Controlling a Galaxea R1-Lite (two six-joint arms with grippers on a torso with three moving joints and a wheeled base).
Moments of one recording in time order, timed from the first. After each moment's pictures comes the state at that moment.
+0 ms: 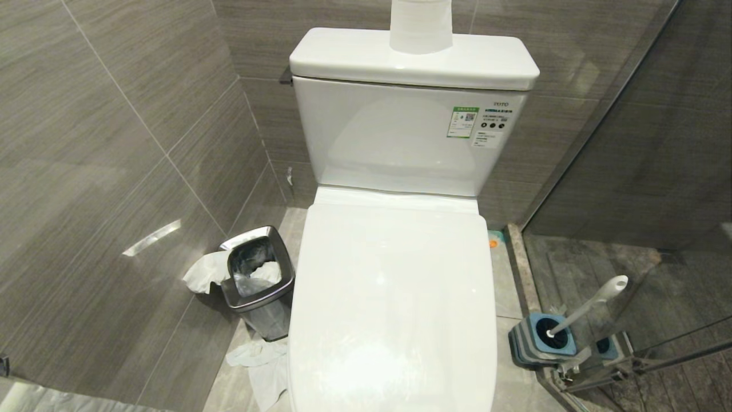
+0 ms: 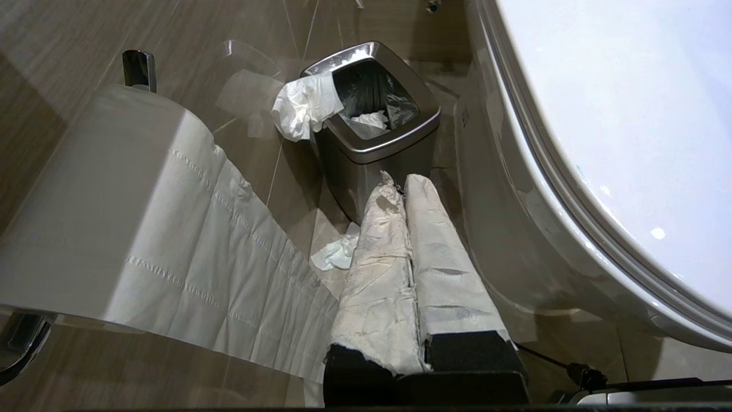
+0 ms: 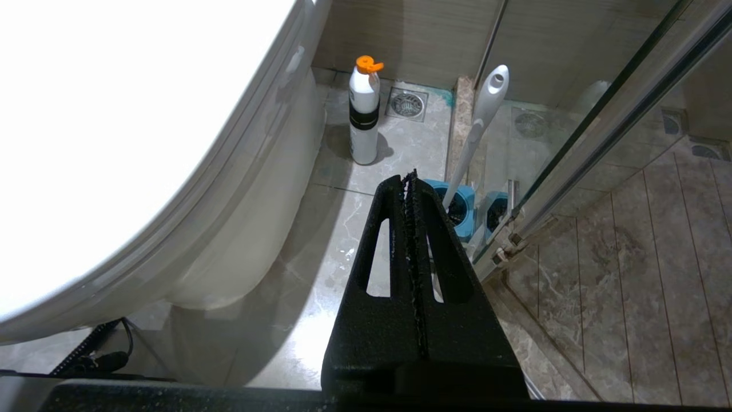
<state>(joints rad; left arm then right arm) 0.00 0.00 0.00 0.01 -0.03 0.04 0.01 0.00 0.00 0.00 0.00 0.00</state>
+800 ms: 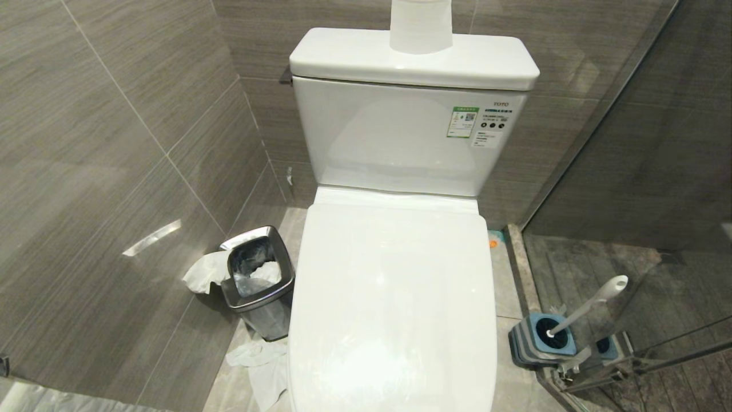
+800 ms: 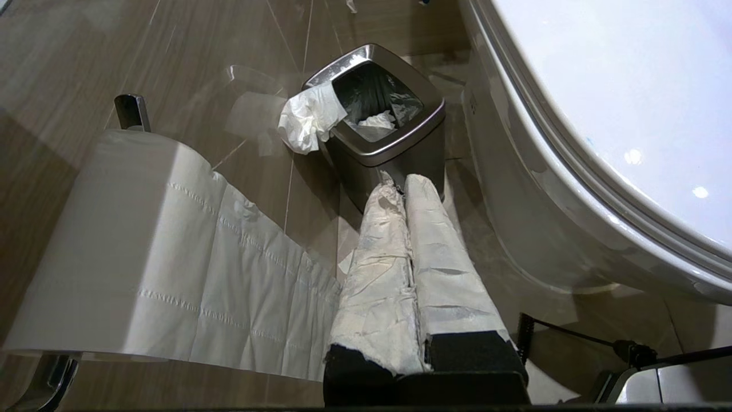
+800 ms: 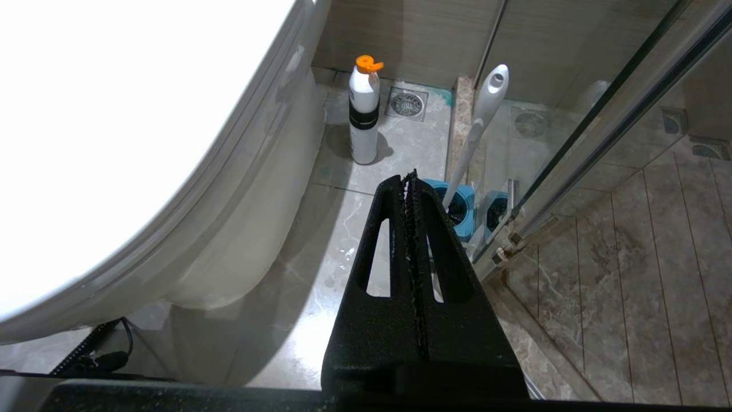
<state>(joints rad) 0.00 0.00 0.00 0.01 -0.07 0.19 0.01 0.00 0.00 0.00 0.00 0.00</state>
